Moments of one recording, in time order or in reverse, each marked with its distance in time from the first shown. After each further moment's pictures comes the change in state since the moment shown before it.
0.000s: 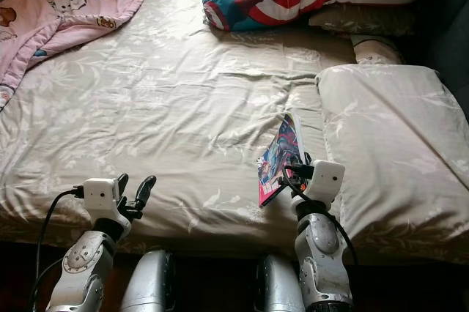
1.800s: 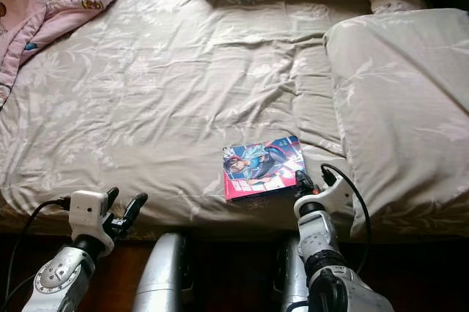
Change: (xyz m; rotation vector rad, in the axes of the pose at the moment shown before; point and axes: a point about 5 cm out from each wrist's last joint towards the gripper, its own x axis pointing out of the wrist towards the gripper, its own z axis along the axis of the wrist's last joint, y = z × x) left arm -0.036 0.010 0.009 0.111 0.107 -0.060; right arm 0.031 -0.036 -0.052 0.744 0.195 -0.202
